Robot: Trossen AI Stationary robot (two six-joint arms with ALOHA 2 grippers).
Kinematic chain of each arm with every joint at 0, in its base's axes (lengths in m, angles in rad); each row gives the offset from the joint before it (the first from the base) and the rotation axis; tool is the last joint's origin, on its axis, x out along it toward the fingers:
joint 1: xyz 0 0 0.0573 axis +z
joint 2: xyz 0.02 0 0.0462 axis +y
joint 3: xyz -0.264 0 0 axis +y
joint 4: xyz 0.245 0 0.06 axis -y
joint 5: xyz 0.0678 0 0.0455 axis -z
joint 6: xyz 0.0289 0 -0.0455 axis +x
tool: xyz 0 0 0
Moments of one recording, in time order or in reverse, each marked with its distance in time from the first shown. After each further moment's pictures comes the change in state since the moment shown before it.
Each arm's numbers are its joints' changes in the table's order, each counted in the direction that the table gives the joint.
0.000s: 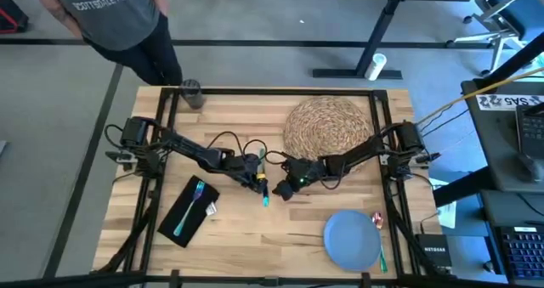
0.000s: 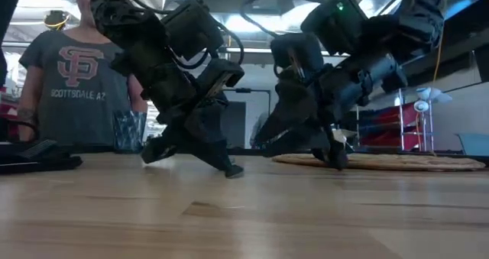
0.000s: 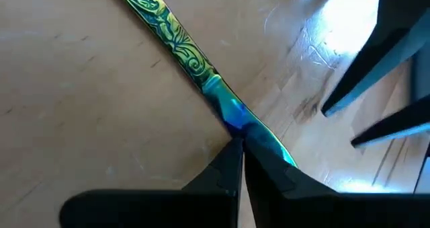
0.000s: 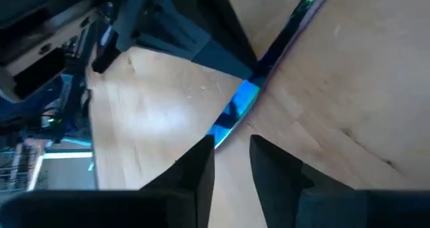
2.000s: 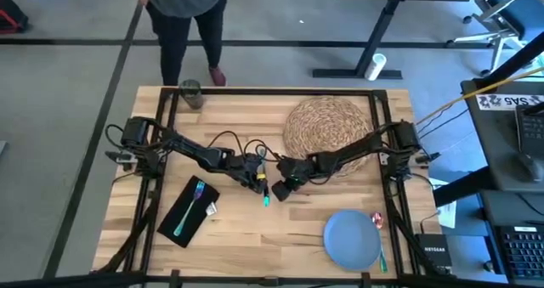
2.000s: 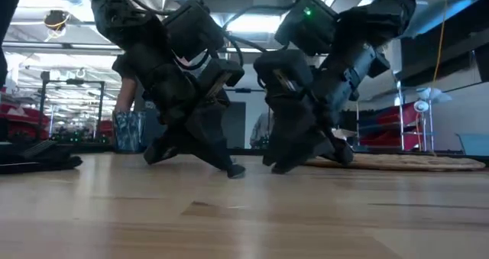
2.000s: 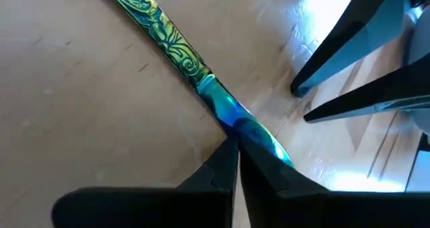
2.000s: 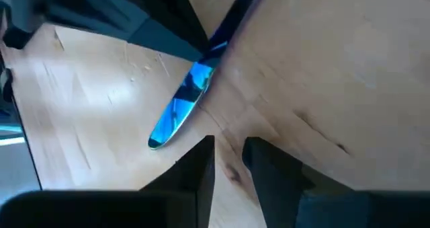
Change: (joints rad) left arm 0.004 0.000 -0.001 0.009 0.018 0.041; right arm -0.021 0.040 -0.191 -0.402 -0.057 -0.033
